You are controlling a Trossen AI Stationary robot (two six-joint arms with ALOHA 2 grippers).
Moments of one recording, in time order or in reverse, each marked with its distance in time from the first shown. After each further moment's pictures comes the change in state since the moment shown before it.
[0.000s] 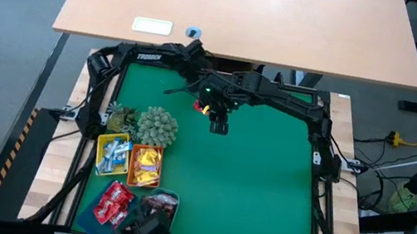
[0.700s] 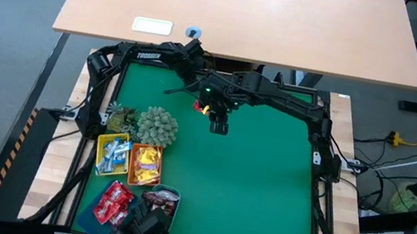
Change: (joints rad) left arm 0.020 0.010 0.000 -0.038 0.022 0.009; right arm 0.000 0.000 0.000 0.000 0.000 0.000
